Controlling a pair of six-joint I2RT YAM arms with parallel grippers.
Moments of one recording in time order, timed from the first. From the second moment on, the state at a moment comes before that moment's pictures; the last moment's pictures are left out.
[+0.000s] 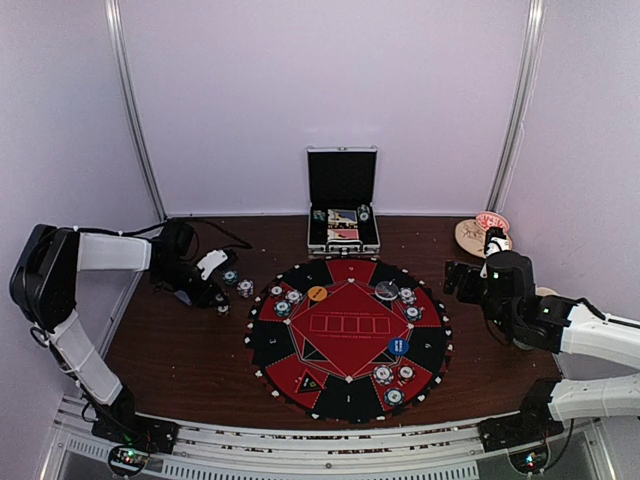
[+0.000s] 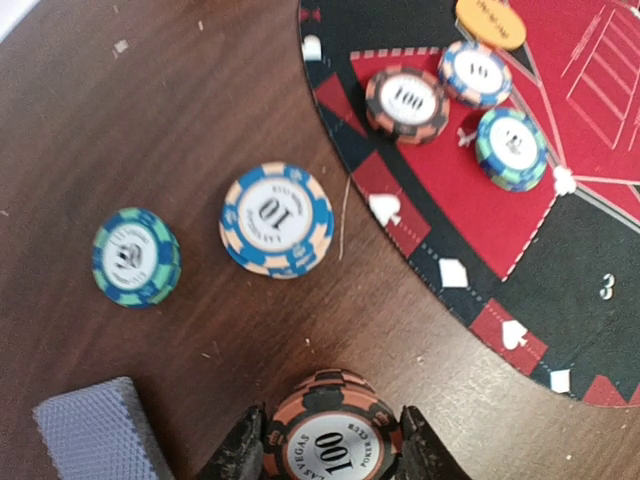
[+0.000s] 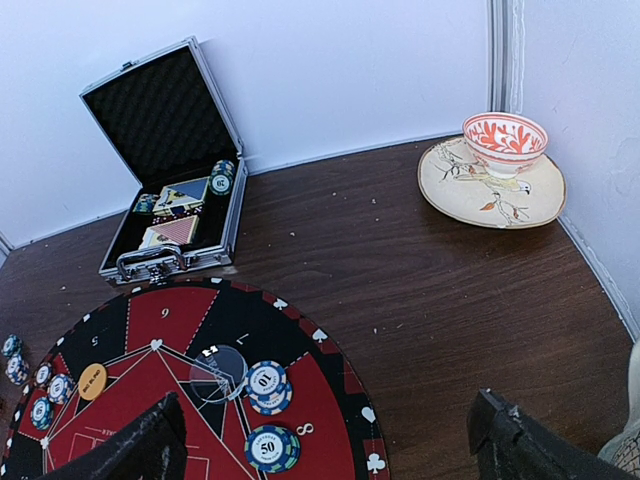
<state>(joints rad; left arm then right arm) -0.25 1.68 0.96 -0.38 0.38 0.56 0.69 0.90 0.50 -0.03 0.64 0.50</state>
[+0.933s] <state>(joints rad) -0.77 2.21 1.95 -0.59 0.29 0.46 0.69 0.79 0.50 -0.03 0.70 0.51</state>
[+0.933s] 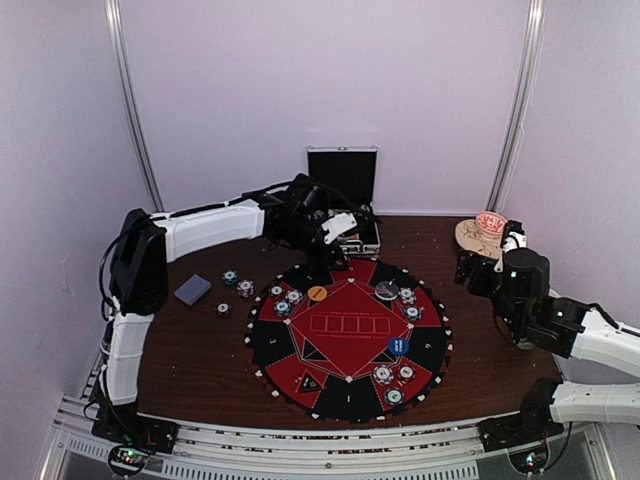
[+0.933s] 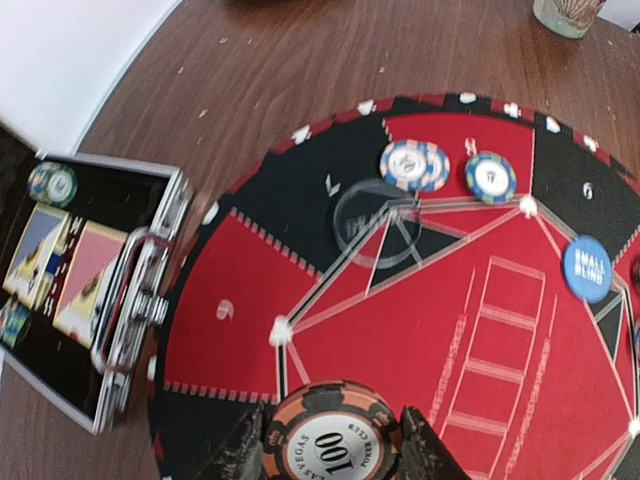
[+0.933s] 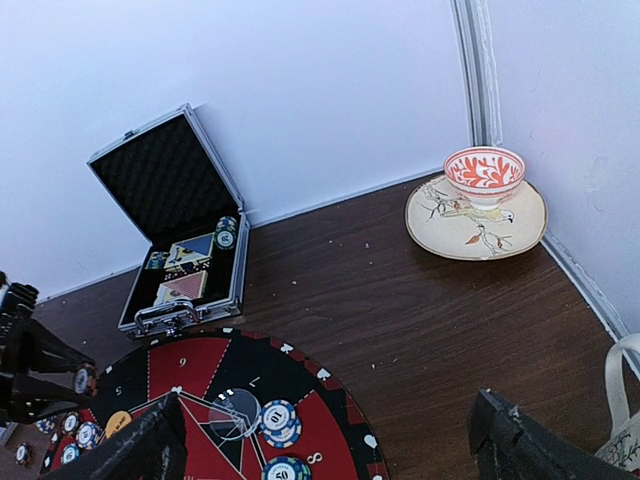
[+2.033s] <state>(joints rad) -1.01 2.88 2.73 -0.46 0.33 0.36 0.69 0.52 0.52 -0.16 0.65 0.61</state>
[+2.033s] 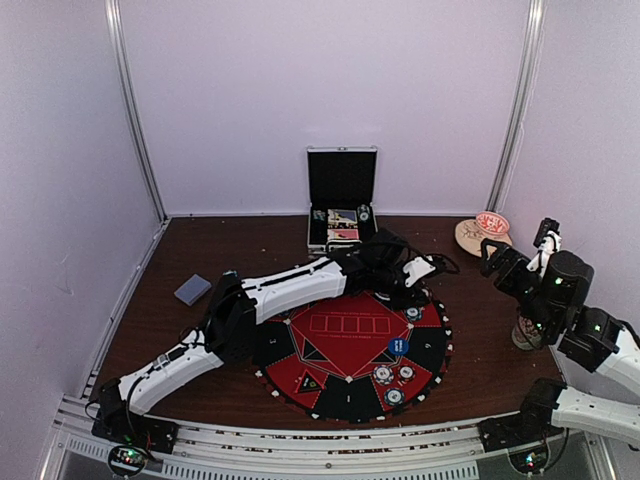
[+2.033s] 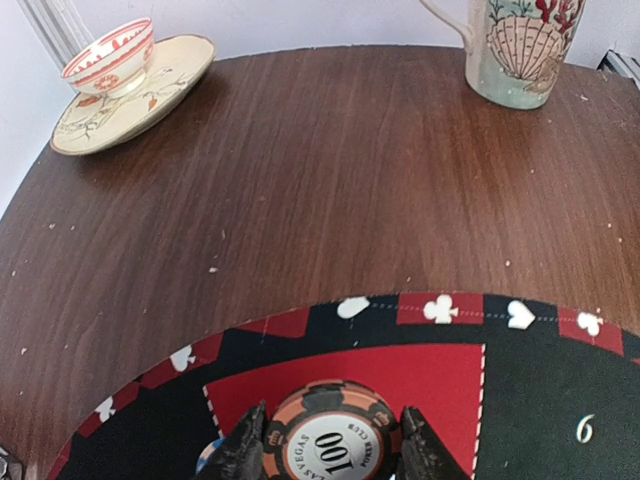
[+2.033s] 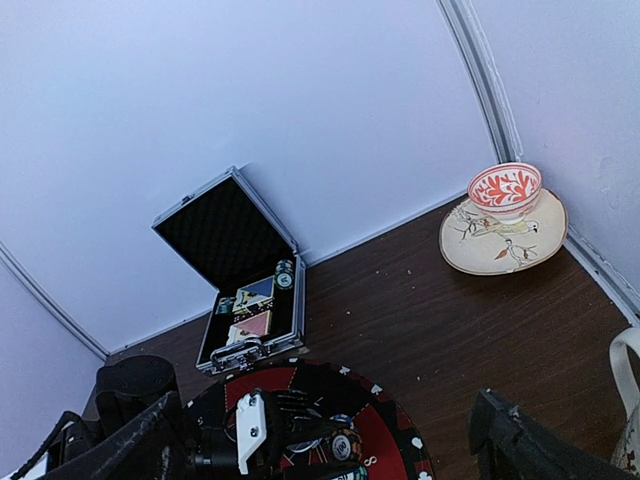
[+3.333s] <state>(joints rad) -1.08 2.93 2.70 -0.37 0.24 0.35 0.69 0.48 0.52 -0.17 0.63 0.61</state>
